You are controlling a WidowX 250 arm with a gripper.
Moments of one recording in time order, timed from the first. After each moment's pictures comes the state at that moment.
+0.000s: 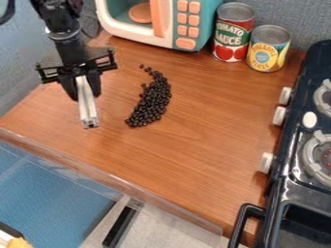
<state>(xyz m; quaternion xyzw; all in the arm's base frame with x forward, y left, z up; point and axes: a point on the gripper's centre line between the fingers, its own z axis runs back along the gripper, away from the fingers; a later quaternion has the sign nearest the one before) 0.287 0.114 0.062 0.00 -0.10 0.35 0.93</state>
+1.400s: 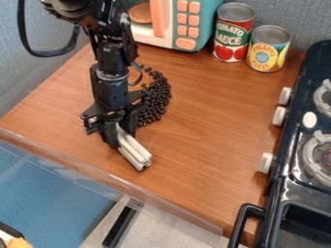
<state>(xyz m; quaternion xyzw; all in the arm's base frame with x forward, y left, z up) 0.275 0.059 0.008 0.02 0.02 0.56 0.83</state>
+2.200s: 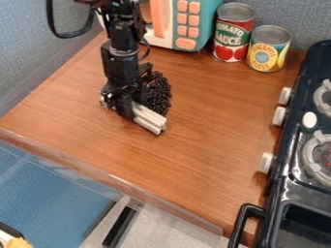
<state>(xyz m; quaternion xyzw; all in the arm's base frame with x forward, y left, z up) 0.335 0.071 0.008 0.00 -0.01 0.64 0.77</state>
